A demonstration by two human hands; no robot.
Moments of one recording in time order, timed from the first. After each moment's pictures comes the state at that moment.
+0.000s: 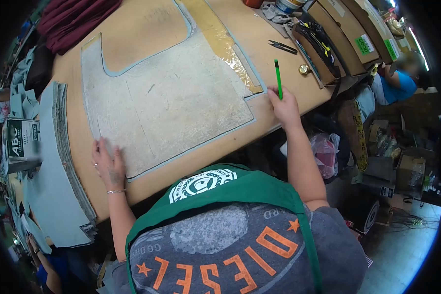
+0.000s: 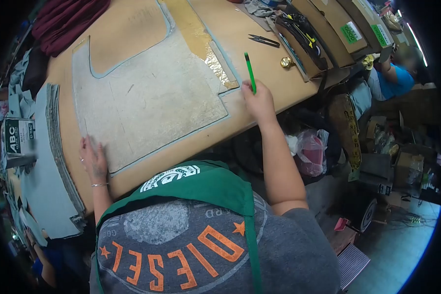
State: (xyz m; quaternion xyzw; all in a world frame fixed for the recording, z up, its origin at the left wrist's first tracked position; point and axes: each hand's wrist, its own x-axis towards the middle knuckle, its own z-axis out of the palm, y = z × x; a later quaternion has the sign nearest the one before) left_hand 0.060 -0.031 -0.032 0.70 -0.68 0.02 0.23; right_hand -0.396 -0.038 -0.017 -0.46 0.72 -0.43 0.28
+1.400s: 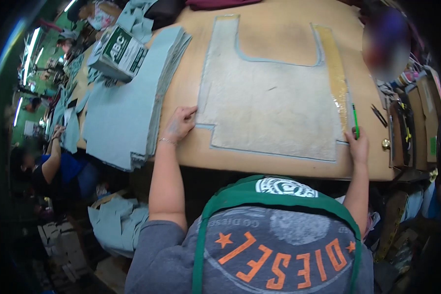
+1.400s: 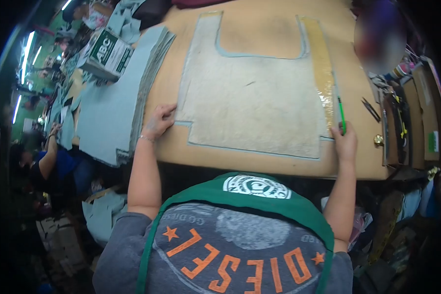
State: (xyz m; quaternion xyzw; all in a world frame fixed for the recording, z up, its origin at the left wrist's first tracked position) left_hand 0.124 -0.021 -0.007 0.70 -0.63 -0.26 0.22; right_hand -0.402 -0.090 -0.024 -0.62 0.71 -0.28 0.18
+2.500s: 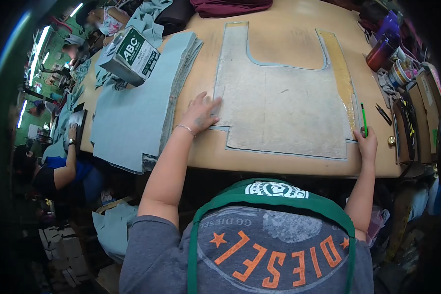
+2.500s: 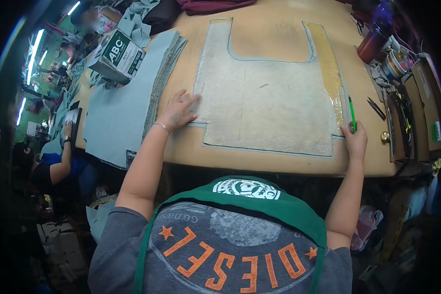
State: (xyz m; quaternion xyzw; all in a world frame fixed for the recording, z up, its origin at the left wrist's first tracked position) left_hand 0.115 -0.049 0.009 0.66 -0.74 -0.08 0.05; right_hand -0.394 -0.082 -0.021 -0.60 0.73 -0.30 0.13
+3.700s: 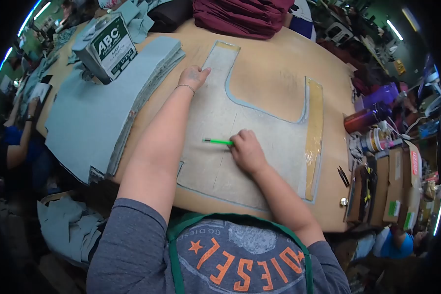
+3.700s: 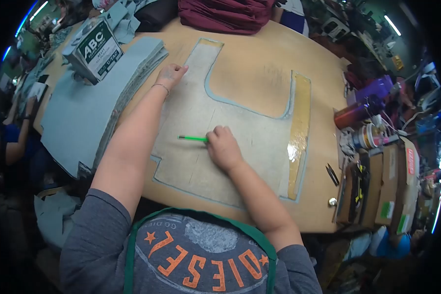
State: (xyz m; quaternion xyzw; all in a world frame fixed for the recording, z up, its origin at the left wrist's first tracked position) left_hand 0.105 -0.251 0.007 0.80 -0.48 -0.20 0.30; right_hand -0.157 -0.157 -0.019 -0.91 0.29 -0.26 0.15
